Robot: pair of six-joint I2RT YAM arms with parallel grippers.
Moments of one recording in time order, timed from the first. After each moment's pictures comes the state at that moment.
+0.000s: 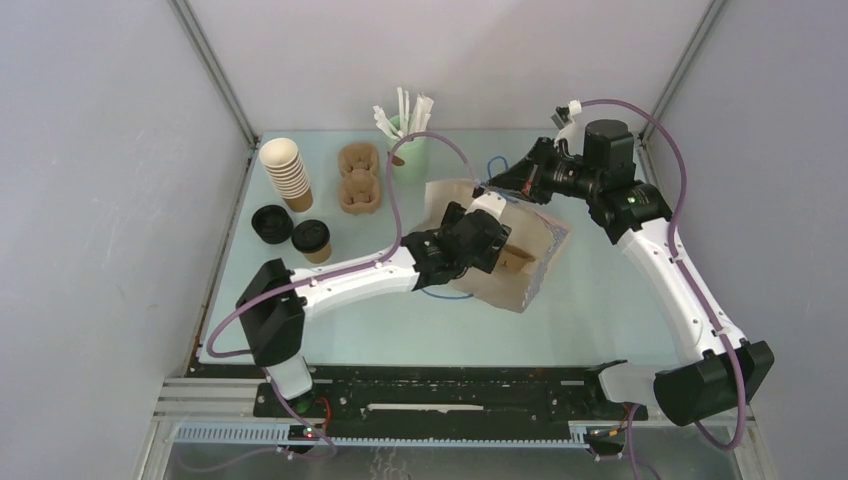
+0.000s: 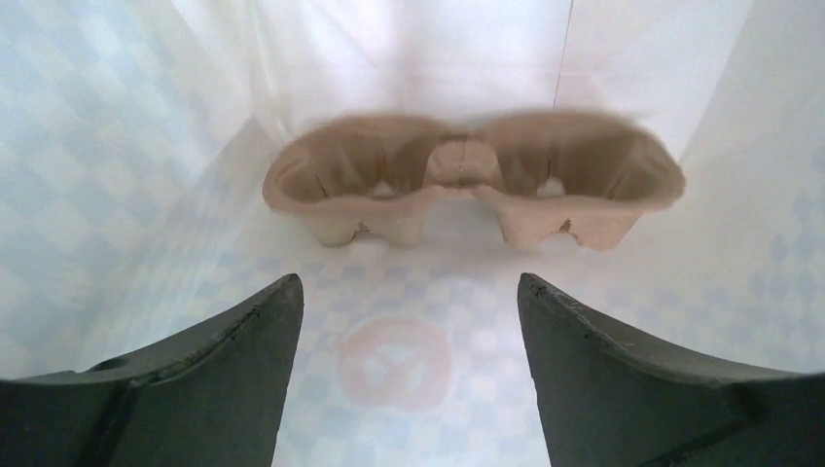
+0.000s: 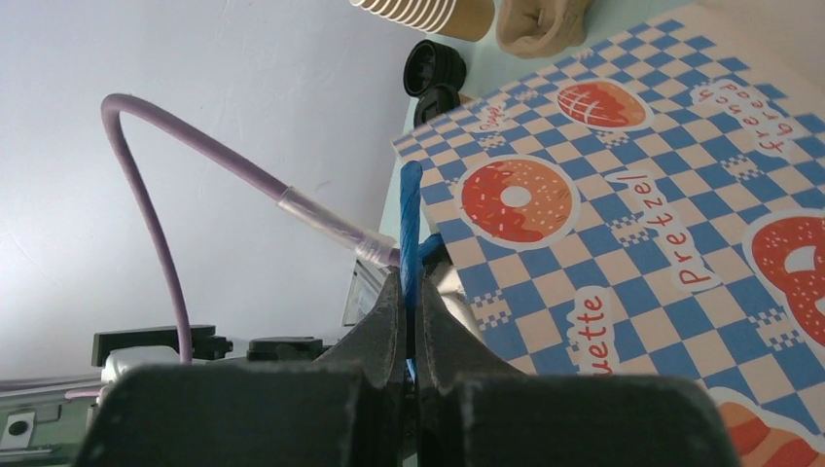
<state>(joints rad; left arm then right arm) -1.06 1.72 1.39 -0.36 -0.52 -0.31 0.30 1.28 1.38 -0.46 -0.64 0.81</state>
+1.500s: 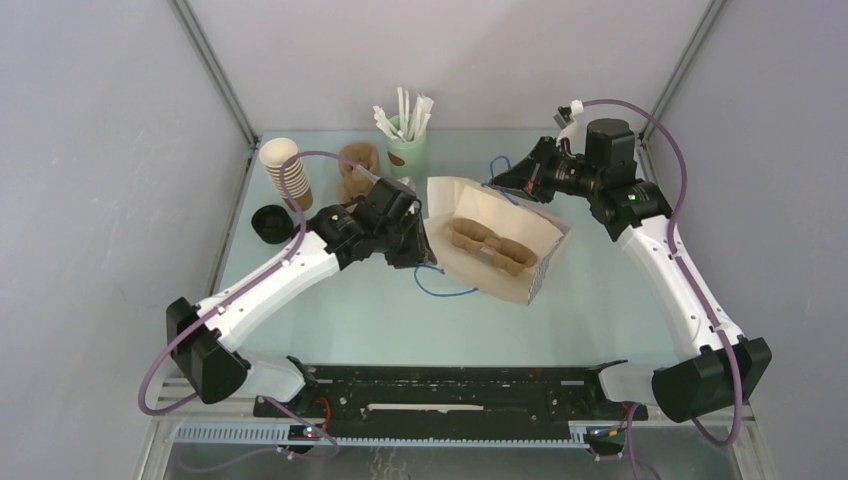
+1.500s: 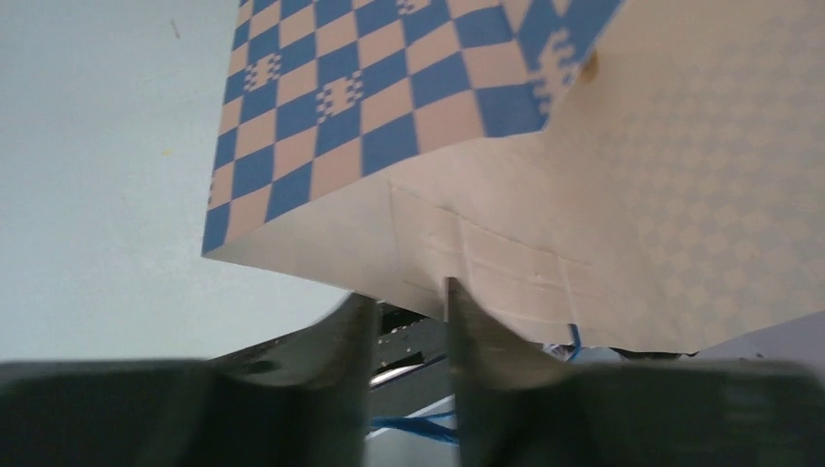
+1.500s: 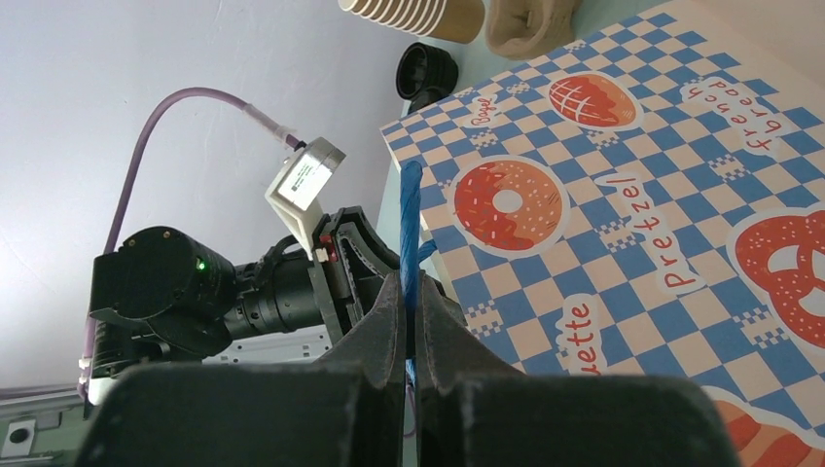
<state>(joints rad) -0.77 1.37 1.32 -0.84 0.04 -0.85 0.27 1.29 1.38 -0.47 -0.65 0.80</state>
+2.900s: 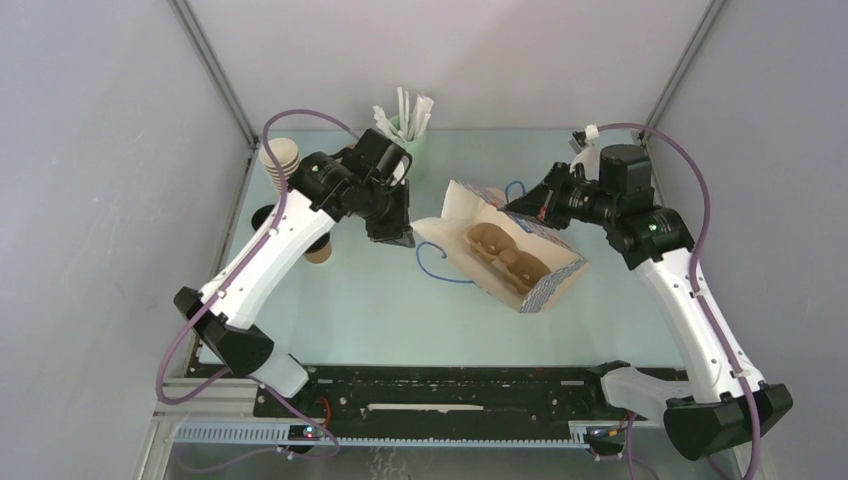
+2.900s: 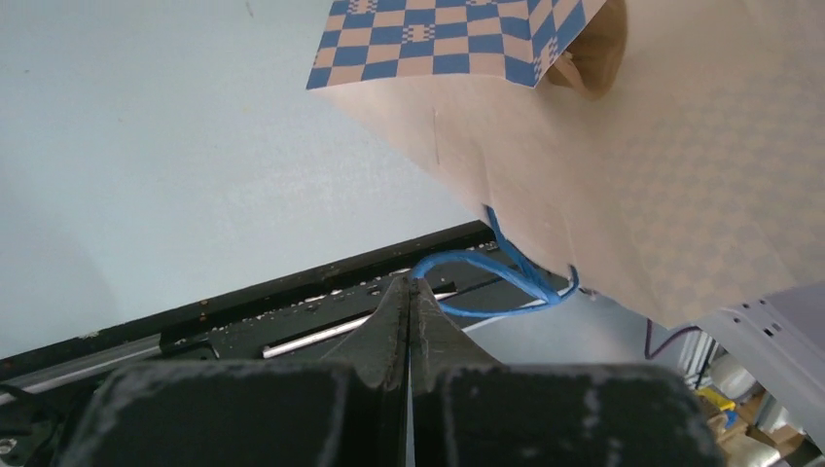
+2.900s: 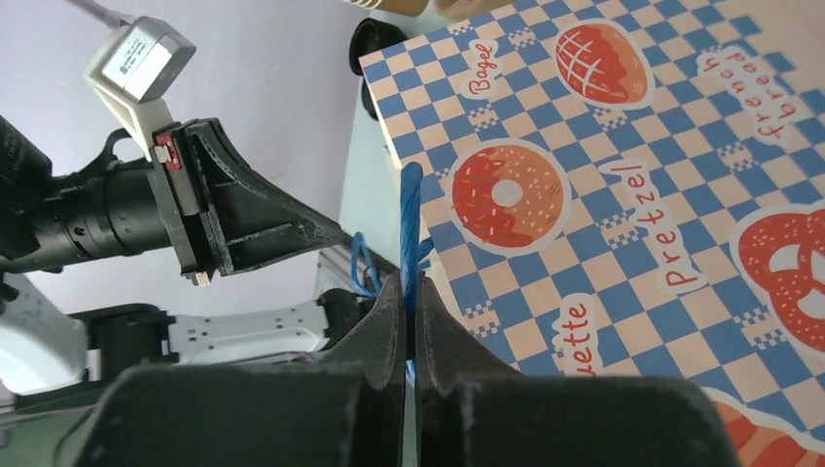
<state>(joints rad) -0.68 1.55 1.83 -1.33 0.09 -0.67 0.29 1.12 1.30 -0.64 -0.55 0.74</state>
